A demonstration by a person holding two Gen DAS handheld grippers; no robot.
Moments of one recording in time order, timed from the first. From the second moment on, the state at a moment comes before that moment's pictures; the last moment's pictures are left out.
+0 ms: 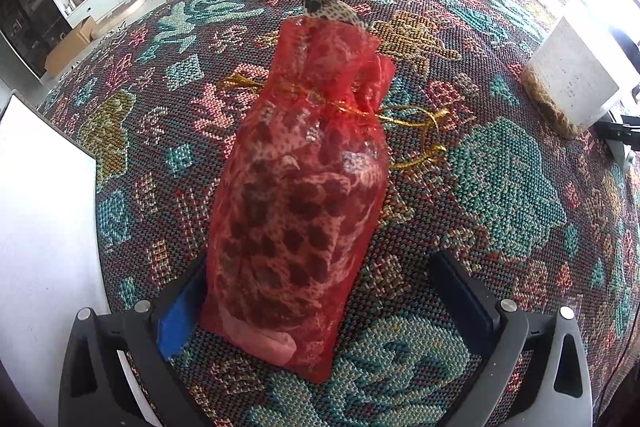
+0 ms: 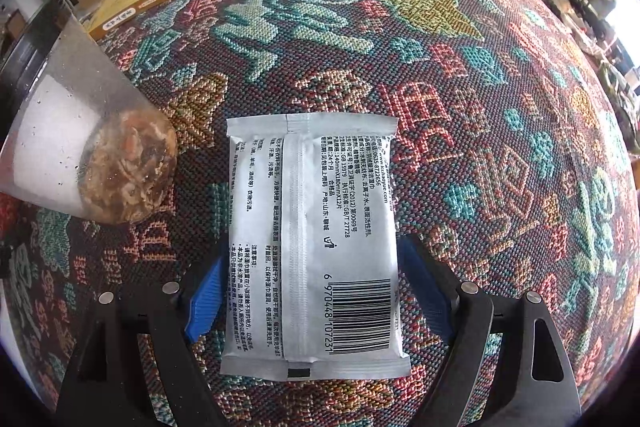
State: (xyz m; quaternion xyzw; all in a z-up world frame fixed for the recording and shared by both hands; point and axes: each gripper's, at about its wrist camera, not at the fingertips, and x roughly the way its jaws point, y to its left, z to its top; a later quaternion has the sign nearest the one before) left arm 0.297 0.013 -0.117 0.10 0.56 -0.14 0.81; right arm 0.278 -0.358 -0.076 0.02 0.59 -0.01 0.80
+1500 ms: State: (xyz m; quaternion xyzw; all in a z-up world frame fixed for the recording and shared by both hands) left arm 0.078 0.330 0.013 -0.08 0.44 0.06 0.89; right arm 0.142 0.127 0.063 0.08 0.49 0.39 0.77
